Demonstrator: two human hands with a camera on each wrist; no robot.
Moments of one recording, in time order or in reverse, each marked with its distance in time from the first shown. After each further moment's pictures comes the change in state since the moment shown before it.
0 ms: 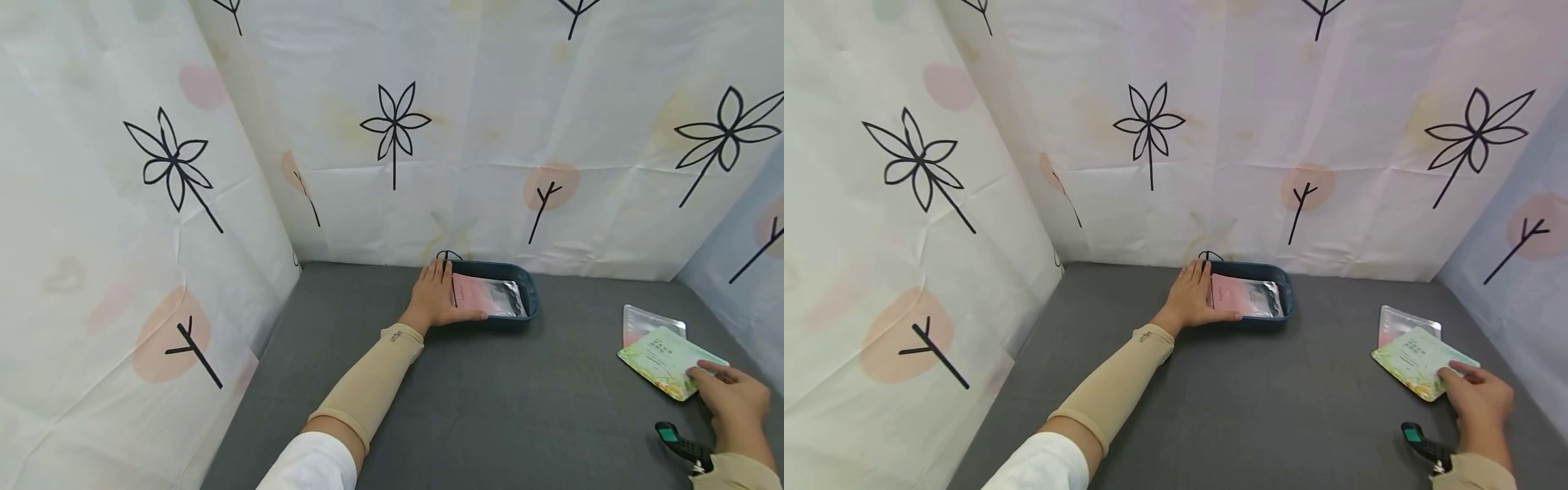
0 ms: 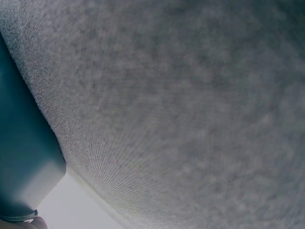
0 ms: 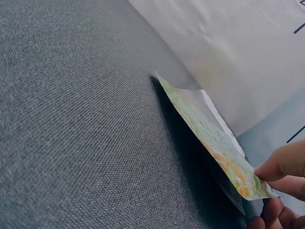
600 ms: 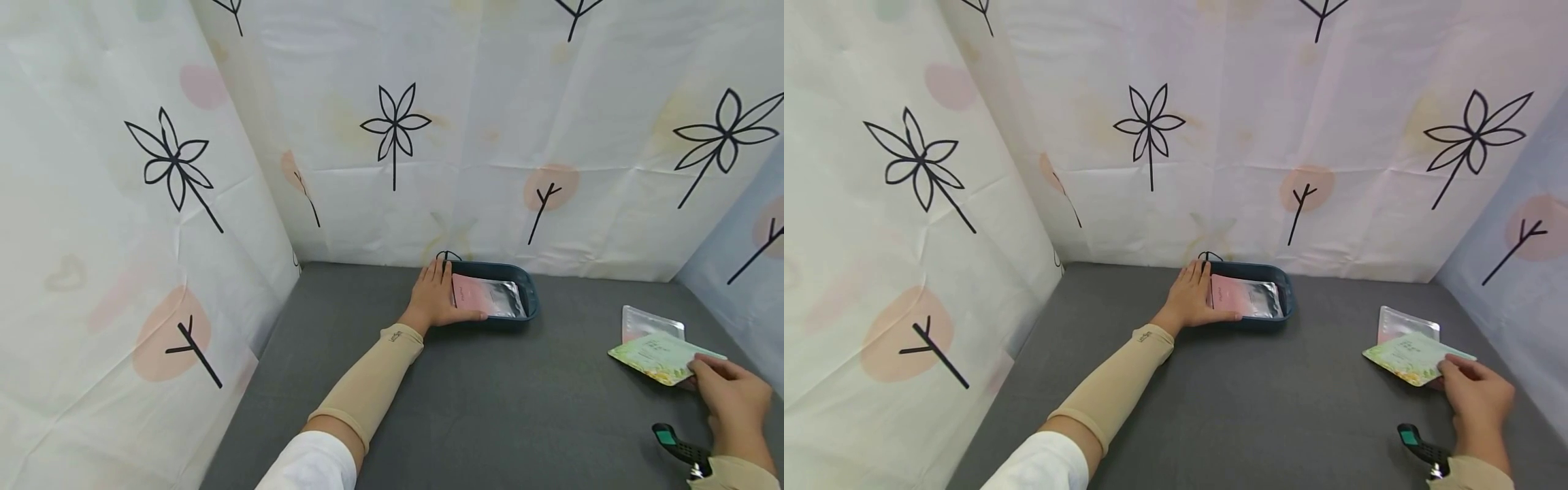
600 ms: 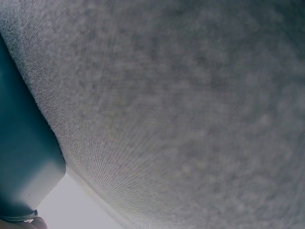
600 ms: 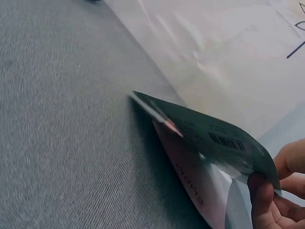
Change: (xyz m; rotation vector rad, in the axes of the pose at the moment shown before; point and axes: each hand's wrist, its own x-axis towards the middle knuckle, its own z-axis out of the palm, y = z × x) left_hand 0.003 -0.001 0.003 -0.006 -0.031 -0.018; right_hand -0.014 -0.012 -0.003 0.278 -0.017 -0.065
